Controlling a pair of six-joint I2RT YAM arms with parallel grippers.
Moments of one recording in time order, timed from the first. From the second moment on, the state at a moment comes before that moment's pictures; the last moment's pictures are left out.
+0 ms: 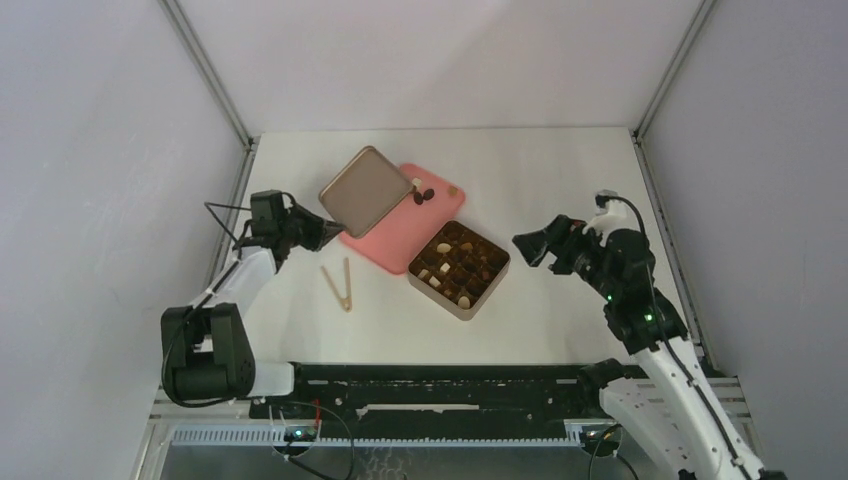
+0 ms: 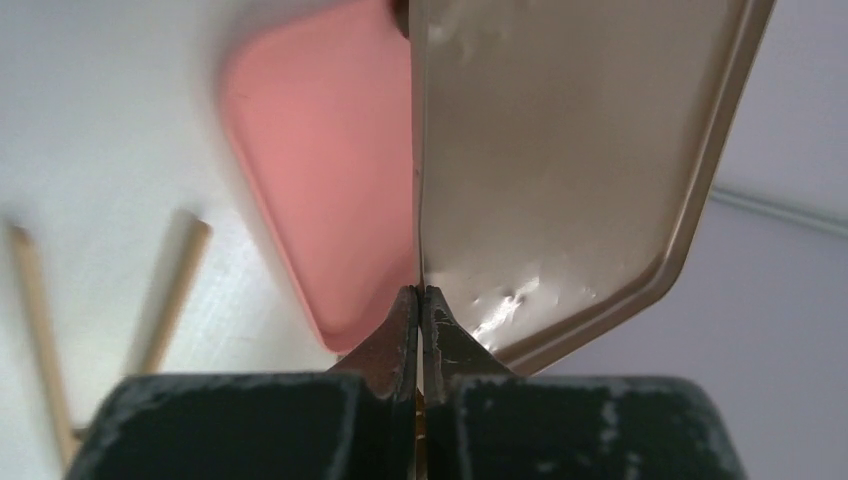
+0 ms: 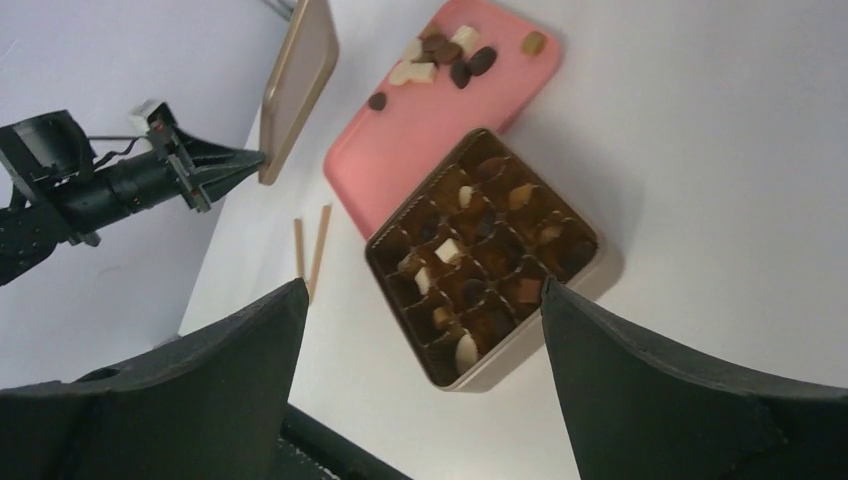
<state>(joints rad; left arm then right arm) 0.08 1.36 0.80 -0.16 0.38 -1.04 0.27 0.61 0.71 -0.40 -0.22 0.58</state>
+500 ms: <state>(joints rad) -0.17 1.24 0.78 -0.08 0.40 -1.08 0.53 0.99 0.96 -0.26 -0.09 0.63</state>
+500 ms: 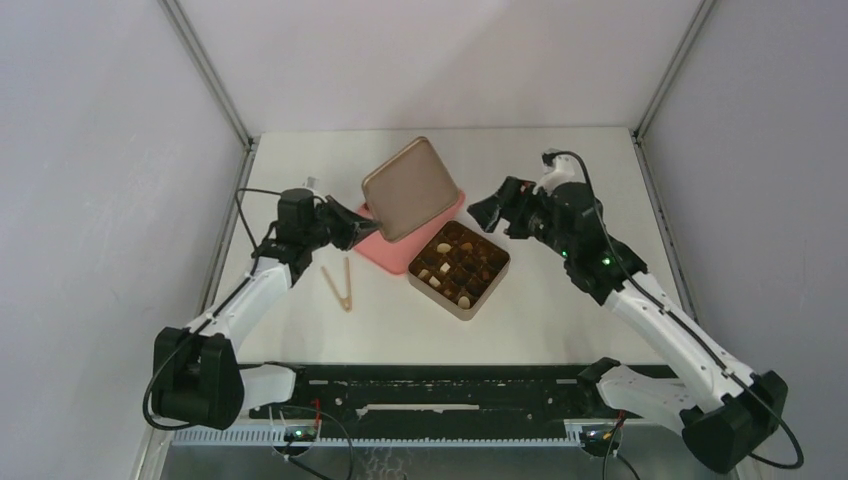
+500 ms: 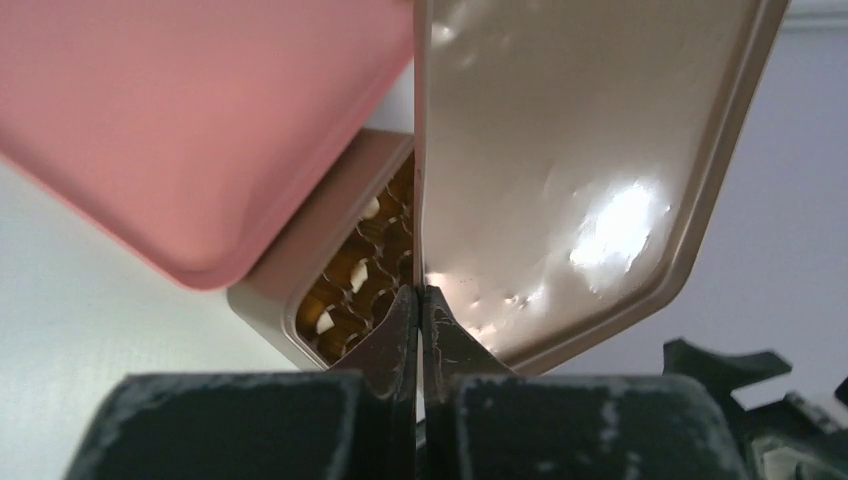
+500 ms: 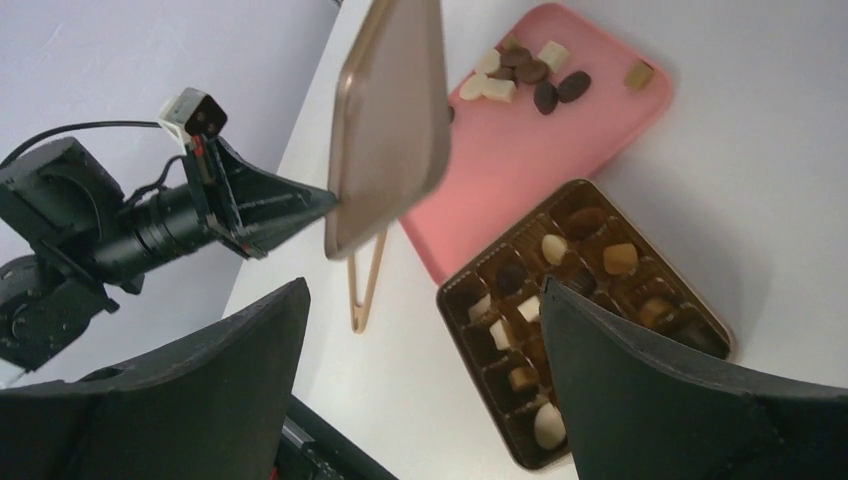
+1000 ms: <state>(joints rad) -0.40 1.18 0.78 -0.03 0.38 -1.09 0.57 1.21 1.11 -0.24 -0.02 0.64</state>
